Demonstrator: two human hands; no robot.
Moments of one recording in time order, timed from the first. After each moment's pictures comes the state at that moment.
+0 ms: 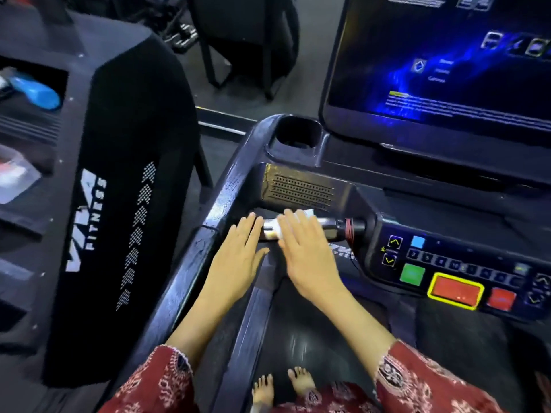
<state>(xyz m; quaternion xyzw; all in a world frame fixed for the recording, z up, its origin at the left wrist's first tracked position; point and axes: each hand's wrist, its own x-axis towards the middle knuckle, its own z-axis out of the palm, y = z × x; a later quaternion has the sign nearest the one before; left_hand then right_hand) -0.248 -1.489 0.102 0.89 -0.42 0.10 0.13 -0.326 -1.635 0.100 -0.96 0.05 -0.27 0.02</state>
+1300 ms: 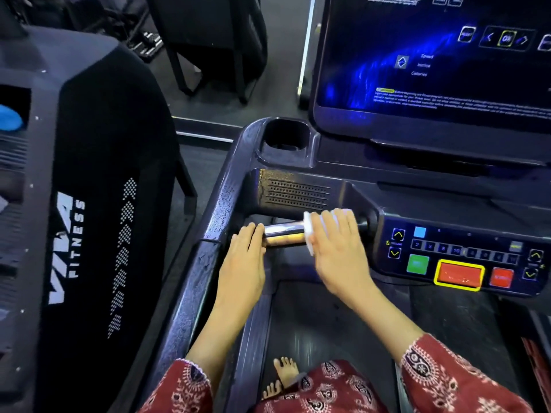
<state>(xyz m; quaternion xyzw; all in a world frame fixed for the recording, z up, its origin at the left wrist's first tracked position) -0.252 -1.493 0.107 0.89 -0.36 0.09 0.28 -0.339 -1.658 0.112 -0.95 0.13 -0.28 -0.05</state>
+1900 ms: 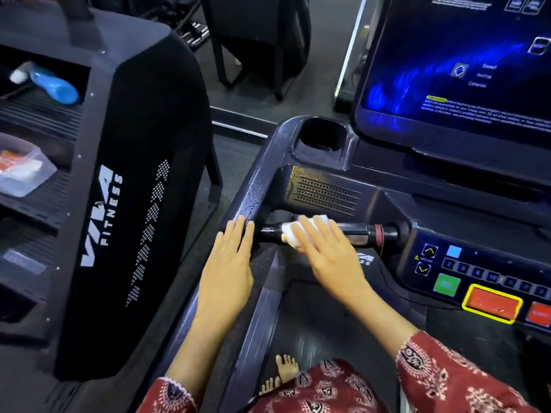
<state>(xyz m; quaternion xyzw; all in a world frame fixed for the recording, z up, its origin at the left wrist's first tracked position) -0.247 -1.441 0.115 0.93 -0.33 0.12 0.13 -0.313 -1.642 0.093 -0.95 -0.07 -0.30 -0.07</state>
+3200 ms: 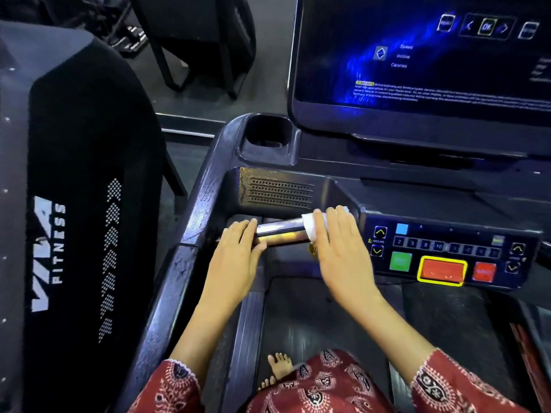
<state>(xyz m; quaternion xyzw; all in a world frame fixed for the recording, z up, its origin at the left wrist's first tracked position) -0.242 -1.513 0.114 0.87 -0.42 0.05 0.24 -0.365 -1.677 0.110 -0.95 0.17 -0.23 -0.13</state>
